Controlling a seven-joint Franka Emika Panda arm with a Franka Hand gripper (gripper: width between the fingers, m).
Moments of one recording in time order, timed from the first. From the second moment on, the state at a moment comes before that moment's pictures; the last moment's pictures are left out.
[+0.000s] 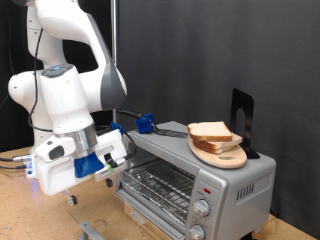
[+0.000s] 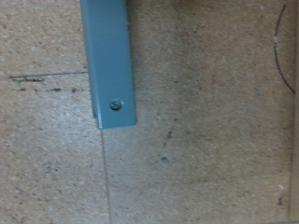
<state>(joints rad) 0.18 0.07 -0.38 -2.42 0.38 2.59 0.32</state>
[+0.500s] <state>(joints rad) 0.12 -0.03 -0.44 -2.33 0.47 2.19 0.13</state>
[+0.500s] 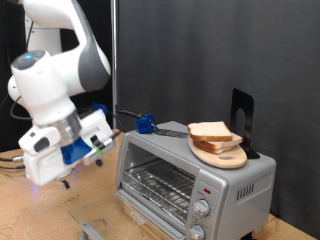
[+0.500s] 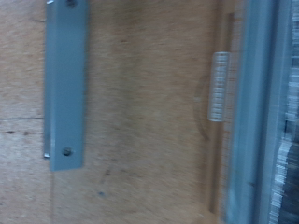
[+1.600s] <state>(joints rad) 0.10 -0.20 -0.47 -2.18 0.74 1.69 0.21</state>
